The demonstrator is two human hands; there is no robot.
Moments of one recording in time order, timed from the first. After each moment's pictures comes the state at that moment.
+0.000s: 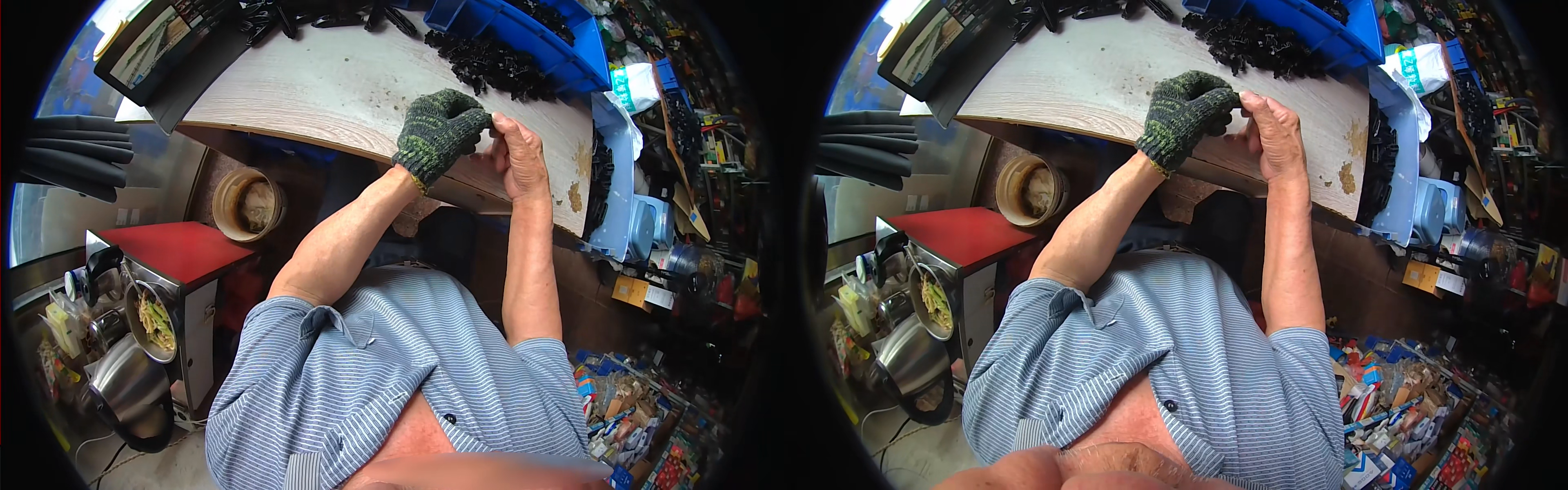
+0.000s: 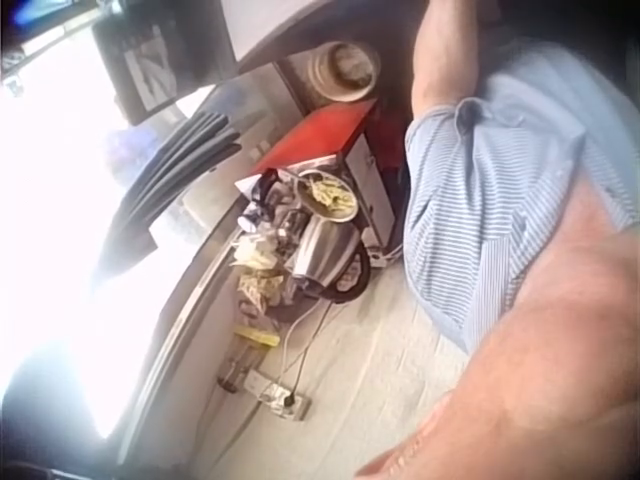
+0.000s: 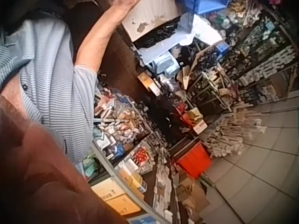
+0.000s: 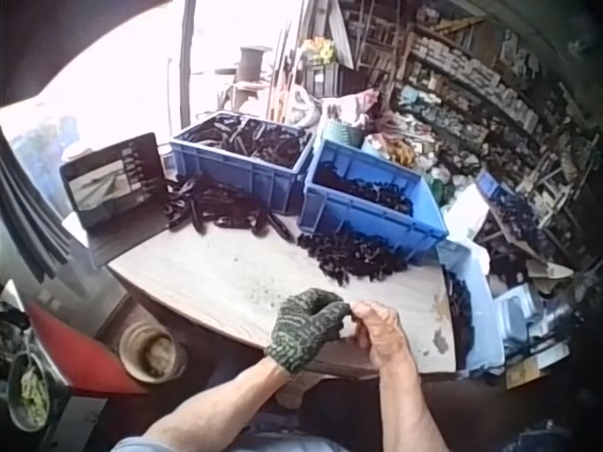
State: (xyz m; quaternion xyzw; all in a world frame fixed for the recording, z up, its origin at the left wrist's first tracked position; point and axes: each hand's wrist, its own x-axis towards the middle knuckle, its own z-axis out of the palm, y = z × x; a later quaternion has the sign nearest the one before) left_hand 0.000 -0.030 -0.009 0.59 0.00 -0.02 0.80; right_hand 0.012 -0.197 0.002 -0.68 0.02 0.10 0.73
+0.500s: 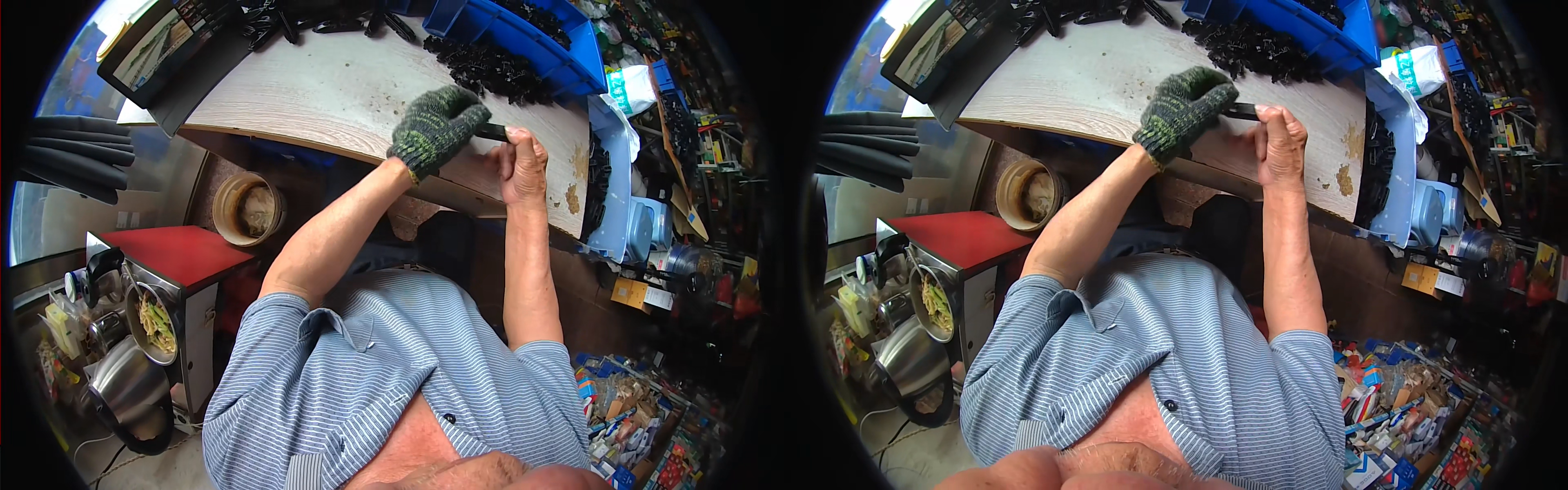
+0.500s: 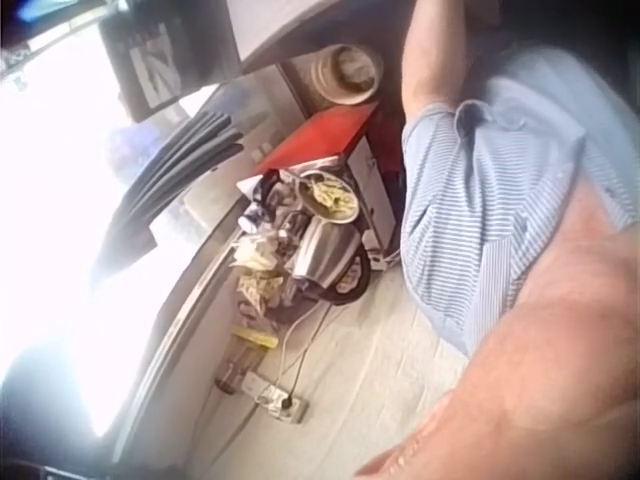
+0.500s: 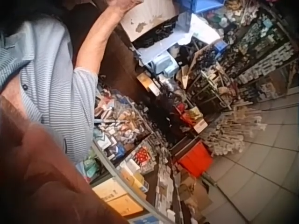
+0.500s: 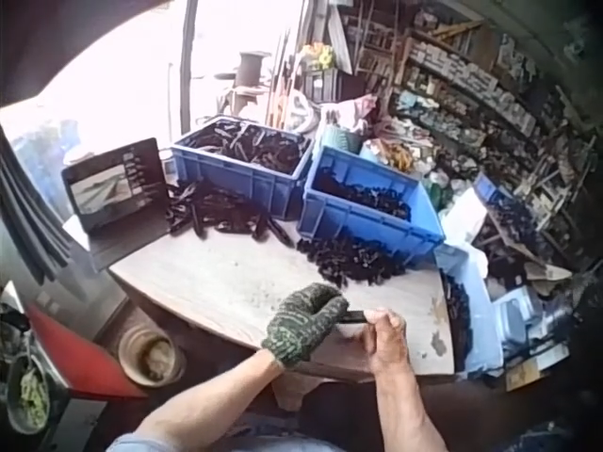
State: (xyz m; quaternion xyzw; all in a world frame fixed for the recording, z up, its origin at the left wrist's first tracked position) left_hand 0.016 -0.022 -0.013 0.71 -0.06 0.03 0.70; right_hand 0.011 -0.207 -0.011 -0.63 0.00 0.02 0.77
